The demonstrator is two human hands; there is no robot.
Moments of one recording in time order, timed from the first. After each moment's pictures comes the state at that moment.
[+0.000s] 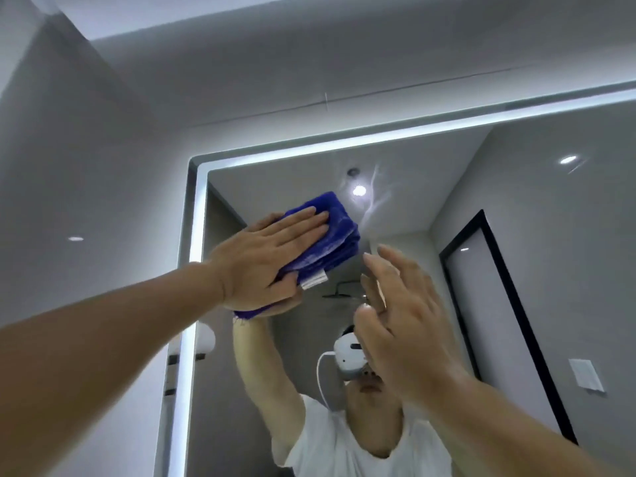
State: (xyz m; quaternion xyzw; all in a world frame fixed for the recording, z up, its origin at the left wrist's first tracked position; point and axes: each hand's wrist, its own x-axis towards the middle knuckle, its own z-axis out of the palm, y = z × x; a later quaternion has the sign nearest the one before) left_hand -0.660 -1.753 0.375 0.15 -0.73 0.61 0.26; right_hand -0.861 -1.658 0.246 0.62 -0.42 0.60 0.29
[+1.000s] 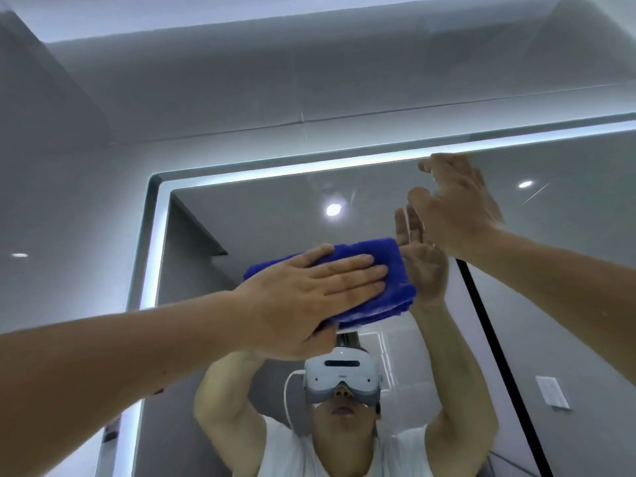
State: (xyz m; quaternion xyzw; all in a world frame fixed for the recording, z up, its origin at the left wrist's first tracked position) left_hand -0.732 -1.730 0.366 0.06 -0.75 0.64 0.17; right_hand -0.959 -1.627 0.395 0.48 -0.48 0.61 0.41
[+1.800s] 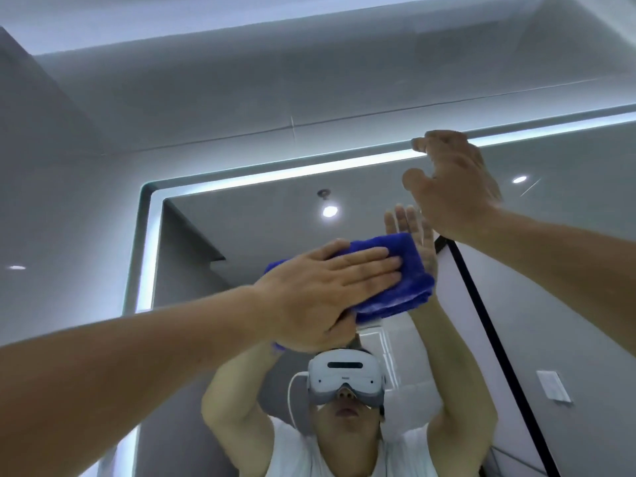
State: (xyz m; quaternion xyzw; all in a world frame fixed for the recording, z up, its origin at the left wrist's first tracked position) left_hand -0.761 -1.720 0.373 0.07 -0.76 0.62 0.17; right_hand -0.953 -1.604 0.403 0.49 -0.46 0.62 0.41
